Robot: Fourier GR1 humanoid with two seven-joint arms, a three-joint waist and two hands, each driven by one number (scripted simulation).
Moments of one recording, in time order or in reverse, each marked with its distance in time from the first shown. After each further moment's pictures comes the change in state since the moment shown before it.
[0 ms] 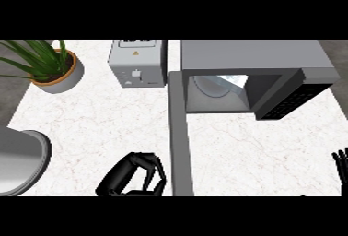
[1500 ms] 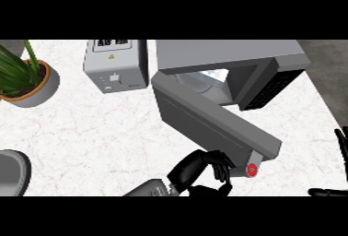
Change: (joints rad) left arm -0.576 0.000 -0.680 0.484 0.462 0.571 -0.014; right arm -0.004 -0.078 0.086 -0.273 -0.095 0.115 0.107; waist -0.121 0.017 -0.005
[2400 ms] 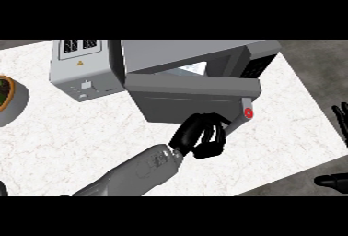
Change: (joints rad) left arm -0.292 0.015 -0.007 0.166 0.199 0.205 0.052; right arm -0.087 -0.075 0.045 -0.129 -0.057 0.061 0.105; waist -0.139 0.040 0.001
